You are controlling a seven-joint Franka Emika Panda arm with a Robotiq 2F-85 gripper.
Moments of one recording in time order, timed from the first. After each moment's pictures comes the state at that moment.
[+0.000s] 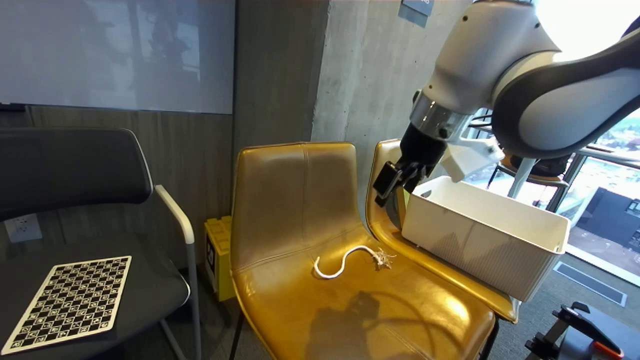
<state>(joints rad) 0.17 0.42 0.02 -1.95 -0.46 2.62 0.51</state>
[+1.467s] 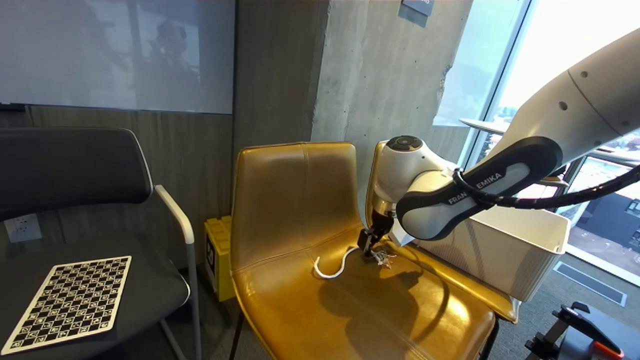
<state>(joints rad) 0.21 1.07 -0.20 -1.39 -0.30 2.58 0.42</state>
